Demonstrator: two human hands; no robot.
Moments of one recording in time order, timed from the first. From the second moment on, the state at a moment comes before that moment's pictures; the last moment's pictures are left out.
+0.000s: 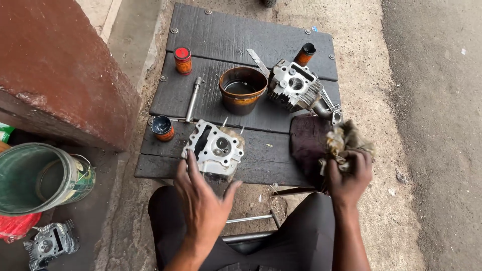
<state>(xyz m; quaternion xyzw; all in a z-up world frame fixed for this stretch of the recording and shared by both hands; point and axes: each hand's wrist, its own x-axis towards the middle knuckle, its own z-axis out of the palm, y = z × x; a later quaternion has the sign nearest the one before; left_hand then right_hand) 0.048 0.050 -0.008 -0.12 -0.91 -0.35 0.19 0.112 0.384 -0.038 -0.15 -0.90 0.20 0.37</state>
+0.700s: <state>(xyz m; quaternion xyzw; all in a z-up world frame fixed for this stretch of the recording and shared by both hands) -0.001 0.035 -0.011 -0.27 -0.84 -0.46 0.01 0.104 0.378 -0.059 -0.23 -0.93 0.13 0.26</state>
